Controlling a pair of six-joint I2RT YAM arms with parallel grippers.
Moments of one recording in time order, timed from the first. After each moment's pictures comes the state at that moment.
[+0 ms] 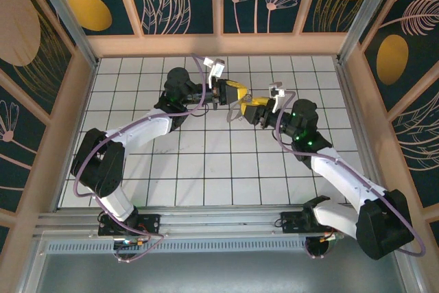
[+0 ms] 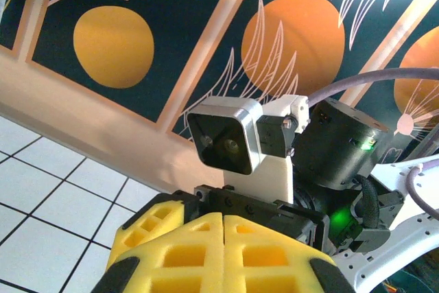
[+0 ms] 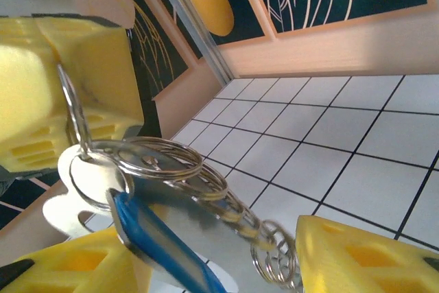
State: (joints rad) left arm -0.60 1.69 1.18 0.68 0.94 -0.66; right arm 0.43 1.09 0.64 0.36 -0.50 0.44
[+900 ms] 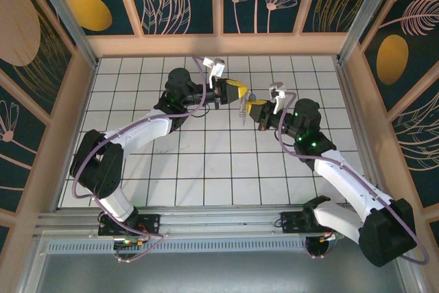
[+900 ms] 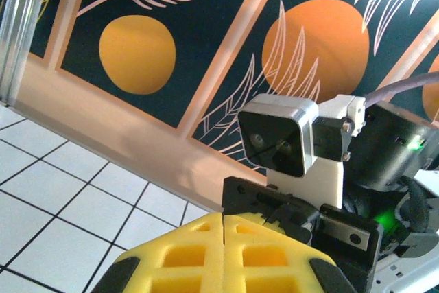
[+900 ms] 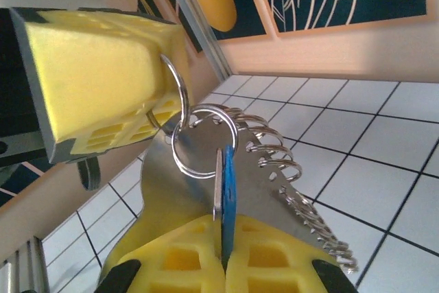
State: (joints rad) left arm -0.61 1.68 1.17 0.63 0.86 -0.60; right arm 0.43 1.03 0.67 0.23 -0.49 0.36
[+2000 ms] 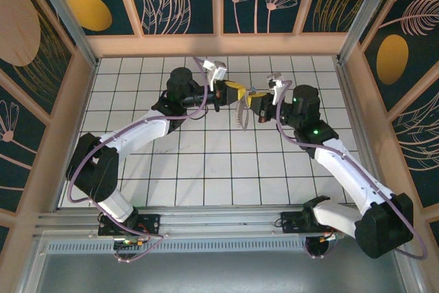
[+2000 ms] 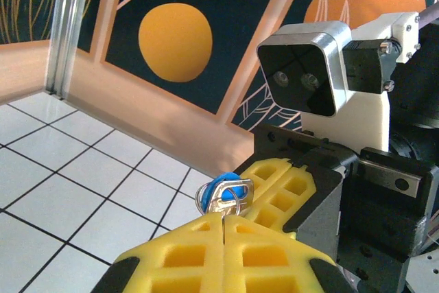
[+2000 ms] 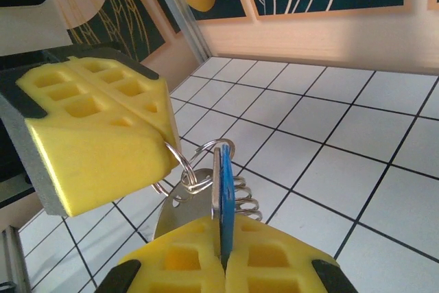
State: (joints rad) left arm -0.62 1.64 1.17 0.46 0.78 -0.42; right arm 0.40 1.09 0.83 0.01 -0.50 0.28
